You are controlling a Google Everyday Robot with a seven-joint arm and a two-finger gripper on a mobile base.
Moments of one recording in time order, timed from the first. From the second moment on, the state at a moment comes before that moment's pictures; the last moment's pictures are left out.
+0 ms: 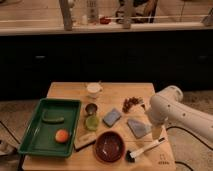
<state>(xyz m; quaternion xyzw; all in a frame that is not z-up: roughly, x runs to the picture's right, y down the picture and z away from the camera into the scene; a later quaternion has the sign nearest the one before) 0.251 0.208 0.759 -0.31 -0.01 -0.06 0.95</state>
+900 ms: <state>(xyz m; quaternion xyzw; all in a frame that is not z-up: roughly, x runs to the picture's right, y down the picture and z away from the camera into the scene) 0.237 0.225 0.781 -0.32 -0.03 -0.09 0.94</state>
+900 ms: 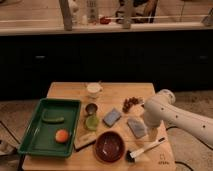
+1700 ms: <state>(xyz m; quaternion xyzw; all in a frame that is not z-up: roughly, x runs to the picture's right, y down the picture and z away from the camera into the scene) 0.232 0.234 0.794 -0.33 -0.04 -0.11 0.94</state>
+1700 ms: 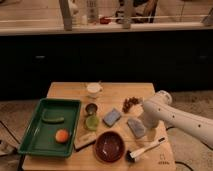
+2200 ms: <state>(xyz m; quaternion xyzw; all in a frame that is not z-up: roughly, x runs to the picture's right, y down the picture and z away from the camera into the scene) 0.235 0.243 0.805 -0.33 -0.04 -0.11 0.94</state>
